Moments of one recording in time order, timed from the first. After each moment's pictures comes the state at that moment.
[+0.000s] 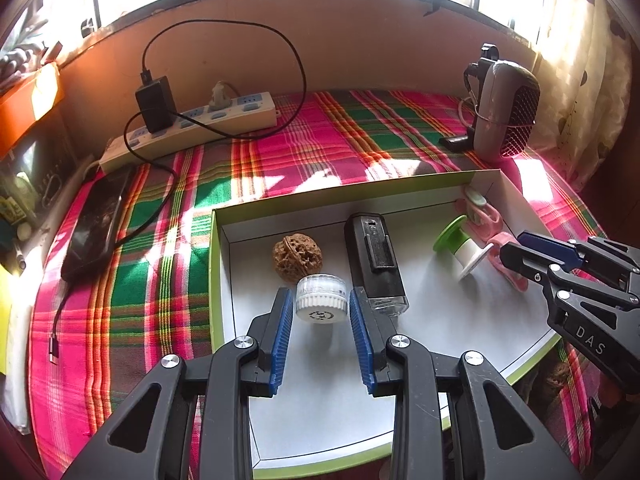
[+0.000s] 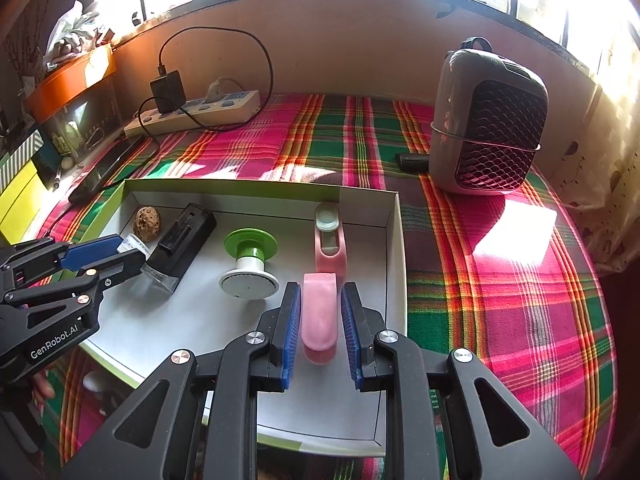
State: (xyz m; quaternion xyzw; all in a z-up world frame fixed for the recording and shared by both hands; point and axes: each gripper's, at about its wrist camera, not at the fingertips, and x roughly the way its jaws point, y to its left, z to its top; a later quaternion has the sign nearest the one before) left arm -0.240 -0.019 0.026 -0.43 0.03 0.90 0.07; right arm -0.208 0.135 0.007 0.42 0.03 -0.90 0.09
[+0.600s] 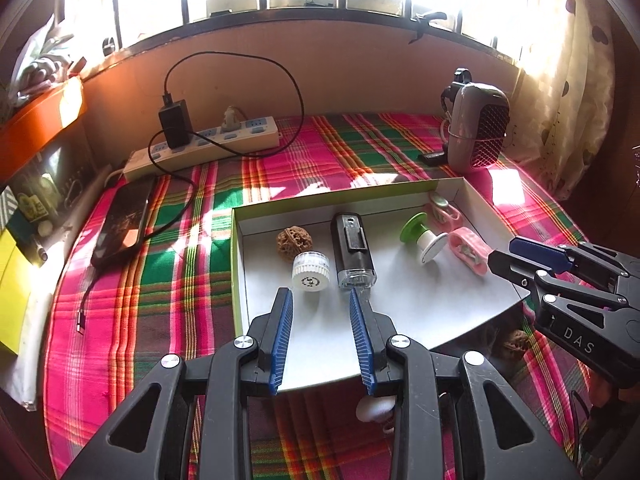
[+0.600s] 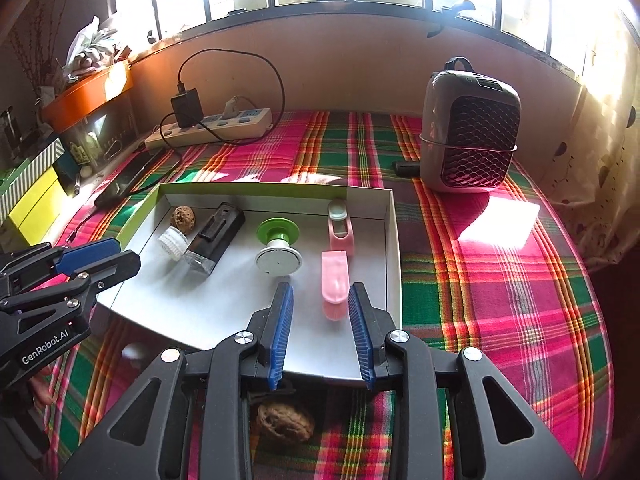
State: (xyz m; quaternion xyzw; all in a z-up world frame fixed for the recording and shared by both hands) left arm -0.189 -0.020 0.052 -0.39 0.03 0.92 0.07; right arm -0.166 0.135 0.028 0.39 0.02 -0.91 0.09
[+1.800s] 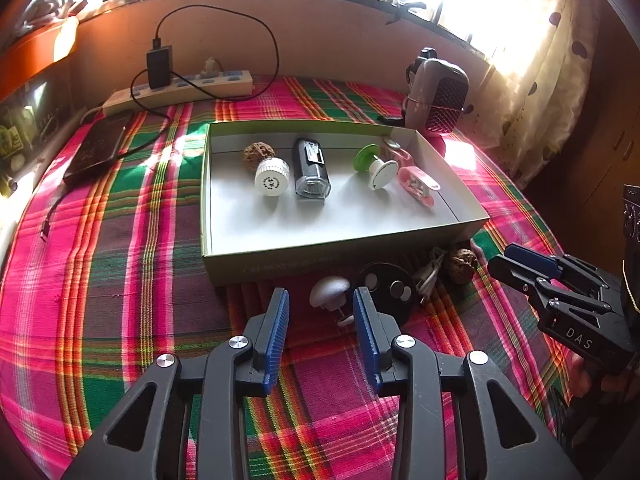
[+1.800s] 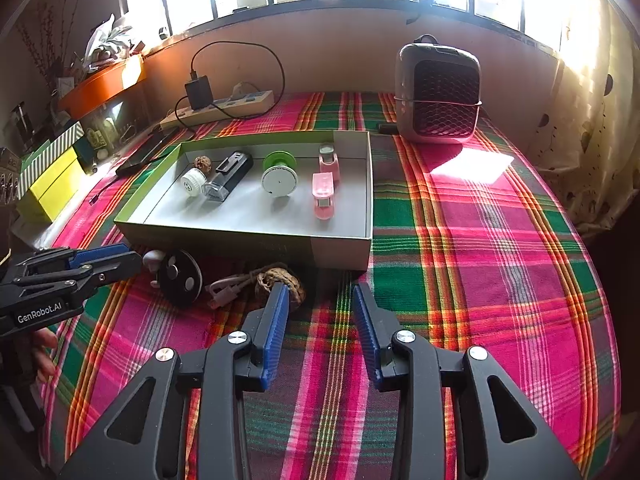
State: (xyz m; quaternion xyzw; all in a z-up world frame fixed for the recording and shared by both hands) left arm -0.138 -0.029 0.028 -0.43 -0.04 0.89 0.14; right arm -0.095 0.160 0.017 0.40 0.00 -0.91 0.10
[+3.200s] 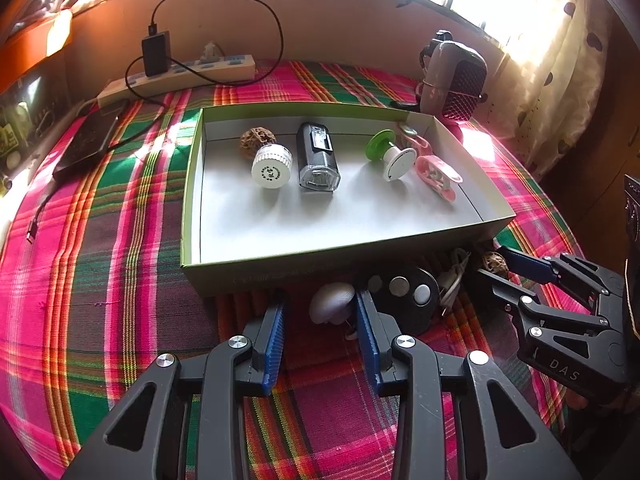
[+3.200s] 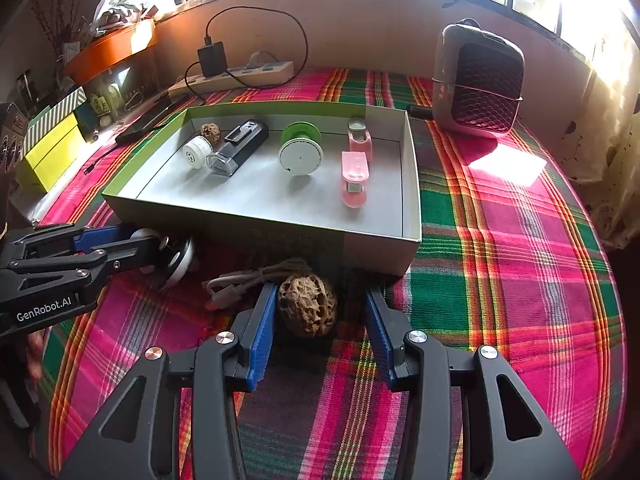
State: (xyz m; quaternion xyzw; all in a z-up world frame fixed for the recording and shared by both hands) left arm -0.156 -0.021 0.014 -0.45 -0.04 0.88 0.12; right arm -0.119 0.138 -0.006 0.43 0.04 -0.89 0.12
